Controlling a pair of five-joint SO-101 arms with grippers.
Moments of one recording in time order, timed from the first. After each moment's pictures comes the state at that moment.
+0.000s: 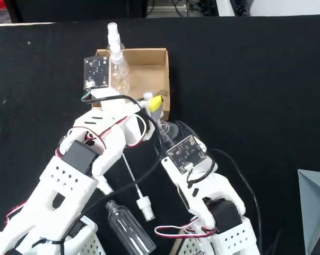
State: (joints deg) left arm 26.7 -46.5 38.3 43.3 30.3; right arm -23.3 -103.0 89.5 44.5 17.5
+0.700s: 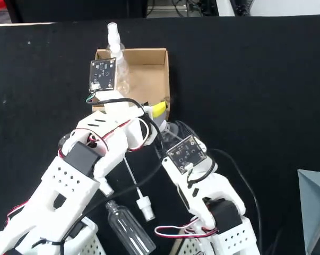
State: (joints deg) left arm 28.1 -46.5 38.8 45.1 29.7; right arm -23.3 -103.0 89.5 44.5 17.4
